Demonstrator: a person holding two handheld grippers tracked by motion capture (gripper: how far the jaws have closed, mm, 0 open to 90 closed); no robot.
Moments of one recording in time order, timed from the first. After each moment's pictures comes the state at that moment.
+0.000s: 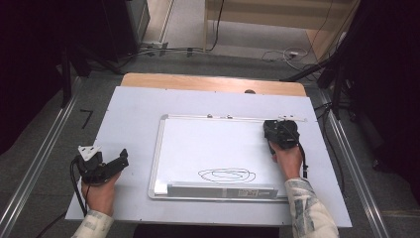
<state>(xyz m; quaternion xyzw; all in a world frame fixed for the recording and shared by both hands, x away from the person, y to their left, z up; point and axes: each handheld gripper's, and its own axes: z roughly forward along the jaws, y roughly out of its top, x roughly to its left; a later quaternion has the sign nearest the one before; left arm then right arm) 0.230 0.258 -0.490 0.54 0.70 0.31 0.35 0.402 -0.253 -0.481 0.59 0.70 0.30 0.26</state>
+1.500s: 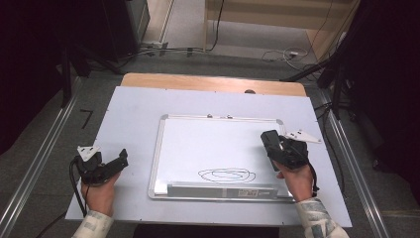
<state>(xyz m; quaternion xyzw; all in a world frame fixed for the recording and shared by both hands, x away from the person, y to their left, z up) 0.229 0.259 -0.489 0.54 0.70 0.31 0.35 0.318 -0.254 -0.447 0.51 0.73 0.37 0.25</state>
